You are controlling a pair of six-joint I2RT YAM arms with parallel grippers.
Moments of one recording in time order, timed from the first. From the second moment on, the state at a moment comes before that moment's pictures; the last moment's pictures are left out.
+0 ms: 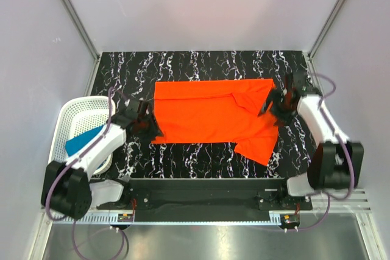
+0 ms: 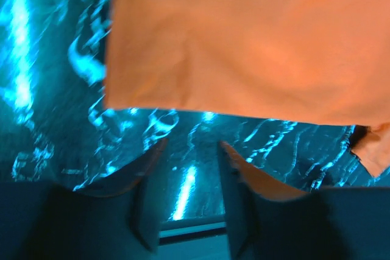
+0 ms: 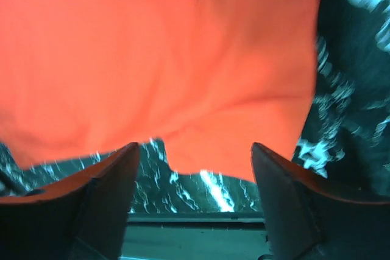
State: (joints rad) left arm -0.34 1.25 0.80 -0.62 0.09 -0.72; right arm -0.02 1.52 1.23 -0.88 -0.13 0.52
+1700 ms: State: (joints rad) left arm -0.19 1.49 0.77 -0.51 0.01 -0.83; right arm 0.02 1.39 0.79 -0.91 -0.22 0.72
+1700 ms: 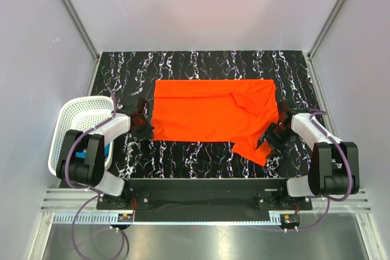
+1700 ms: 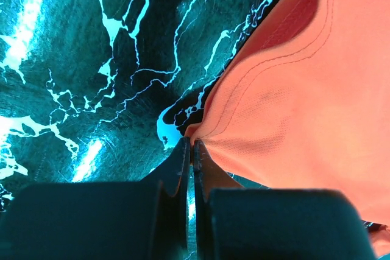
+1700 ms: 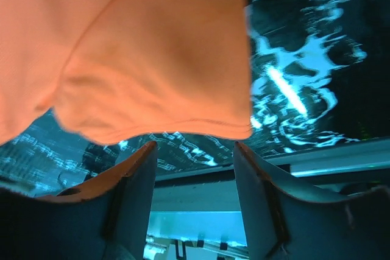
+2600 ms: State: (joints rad) left arm -0.19 1.52 0.80 -0.50 0.06 -0.81; right arm -0.09 1.41 0.68 -0.75 -0.12 0.82
